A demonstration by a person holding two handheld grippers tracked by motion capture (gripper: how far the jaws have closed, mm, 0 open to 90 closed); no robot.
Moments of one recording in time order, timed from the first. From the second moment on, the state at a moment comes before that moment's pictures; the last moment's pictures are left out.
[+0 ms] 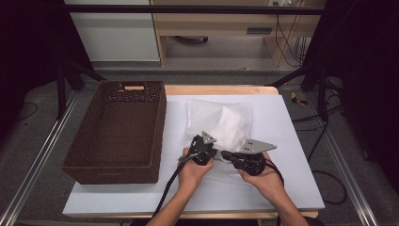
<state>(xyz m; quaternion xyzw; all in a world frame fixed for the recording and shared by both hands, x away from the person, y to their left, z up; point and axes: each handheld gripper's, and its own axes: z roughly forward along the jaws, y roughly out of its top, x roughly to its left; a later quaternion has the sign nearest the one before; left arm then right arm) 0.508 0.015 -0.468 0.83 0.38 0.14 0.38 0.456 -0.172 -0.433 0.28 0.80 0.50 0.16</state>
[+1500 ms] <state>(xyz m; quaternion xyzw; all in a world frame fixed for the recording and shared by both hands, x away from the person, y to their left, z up) 0.517 0.009 -0.481 0.81 0.39 0.17 0.40 0.456 -0.176 -0.437 0.28 0.81 0.50 0.16</state>
